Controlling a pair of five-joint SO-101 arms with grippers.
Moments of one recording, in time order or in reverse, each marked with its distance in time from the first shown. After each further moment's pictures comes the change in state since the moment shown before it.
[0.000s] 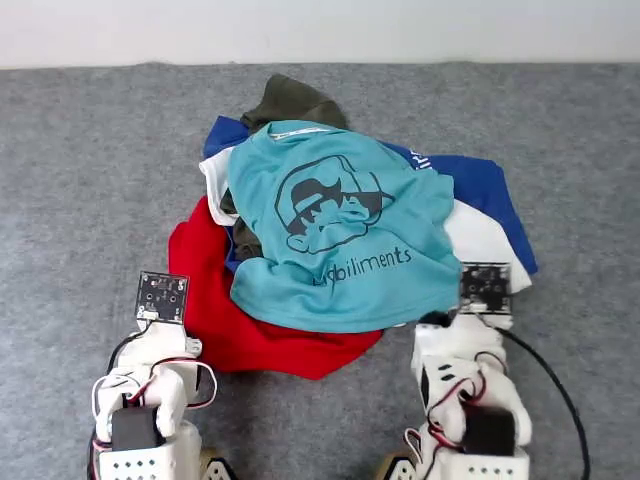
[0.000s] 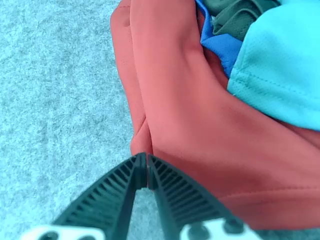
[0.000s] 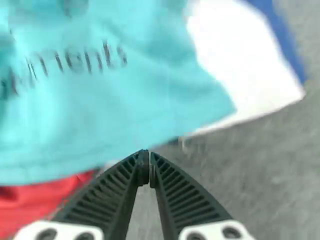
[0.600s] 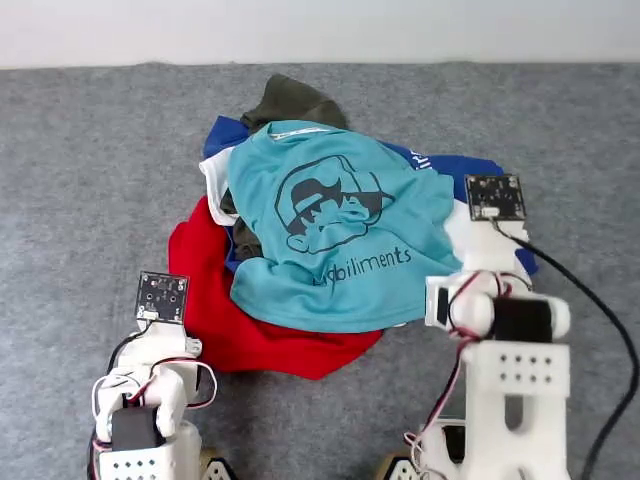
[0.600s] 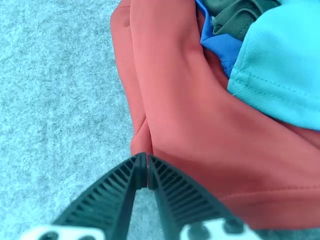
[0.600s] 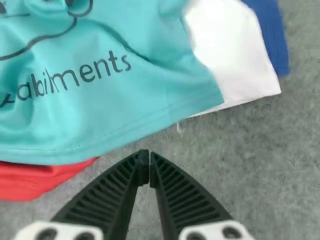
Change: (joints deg) left arm 0.0 0.0 0.0 0.0 0.0; right arm 0.3 53.2 -43.8 12.6 1.7
